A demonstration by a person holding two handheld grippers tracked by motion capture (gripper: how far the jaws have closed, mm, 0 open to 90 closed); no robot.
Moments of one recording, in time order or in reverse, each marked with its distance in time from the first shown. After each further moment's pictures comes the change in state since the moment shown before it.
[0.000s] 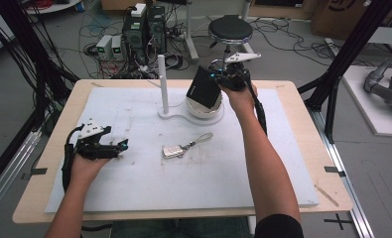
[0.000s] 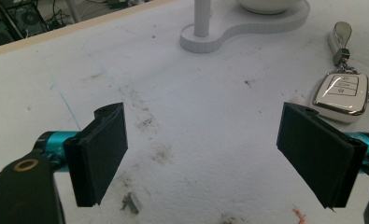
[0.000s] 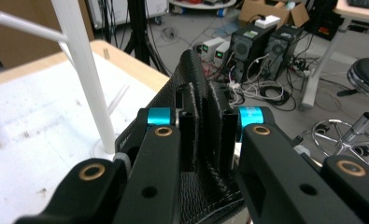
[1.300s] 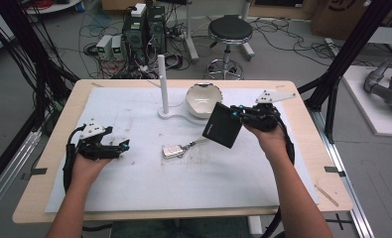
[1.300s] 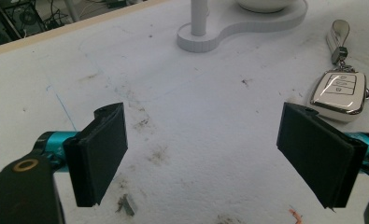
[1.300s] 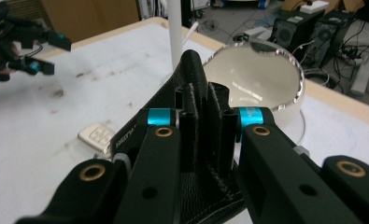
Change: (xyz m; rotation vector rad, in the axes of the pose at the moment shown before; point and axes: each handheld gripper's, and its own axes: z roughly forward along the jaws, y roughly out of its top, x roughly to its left) left arm -0.004 0.001 0.004 0.010 -0.006 0.009; right arm 0.026 -0.080 -0.102 -0.013 0.172 0.032
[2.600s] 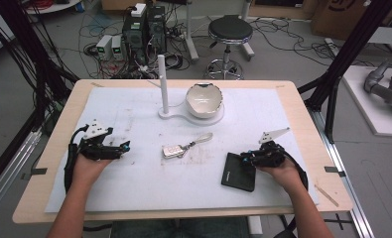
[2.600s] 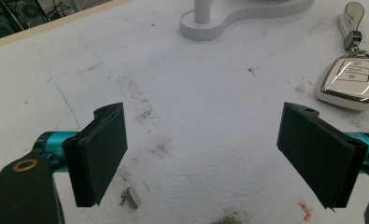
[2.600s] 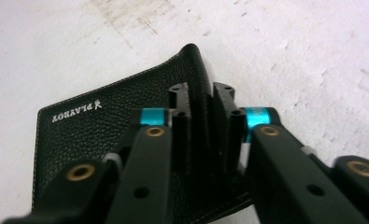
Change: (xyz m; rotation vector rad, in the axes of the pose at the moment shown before) left arm -0.001 -0.001 0.004 0.040 0.020 0.020; right arm -0.009 -0.125 -0.010 0.370 0.163 0.059
